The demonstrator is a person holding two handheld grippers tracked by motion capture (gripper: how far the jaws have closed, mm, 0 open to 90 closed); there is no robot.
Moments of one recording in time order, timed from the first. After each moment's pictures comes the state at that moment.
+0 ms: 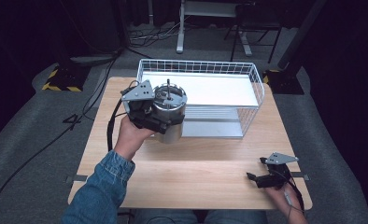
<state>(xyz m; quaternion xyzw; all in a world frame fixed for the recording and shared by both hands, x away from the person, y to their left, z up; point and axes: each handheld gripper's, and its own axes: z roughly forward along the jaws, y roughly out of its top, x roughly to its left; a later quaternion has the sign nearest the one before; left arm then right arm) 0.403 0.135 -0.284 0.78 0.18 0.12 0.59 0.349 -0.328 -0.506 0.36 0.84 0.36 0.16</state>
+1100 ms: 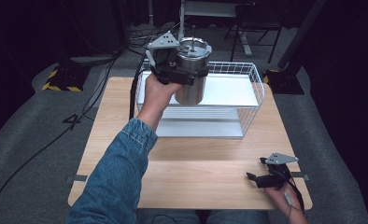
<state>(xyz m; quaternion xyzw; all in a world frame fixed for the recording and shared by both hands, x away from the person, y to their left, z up) 0.475 0.081 -0.213 0.74 0.22 0.15 0.62 0.348 -0.328 -0.506 0.37 0.84 0.36 0.16</state>
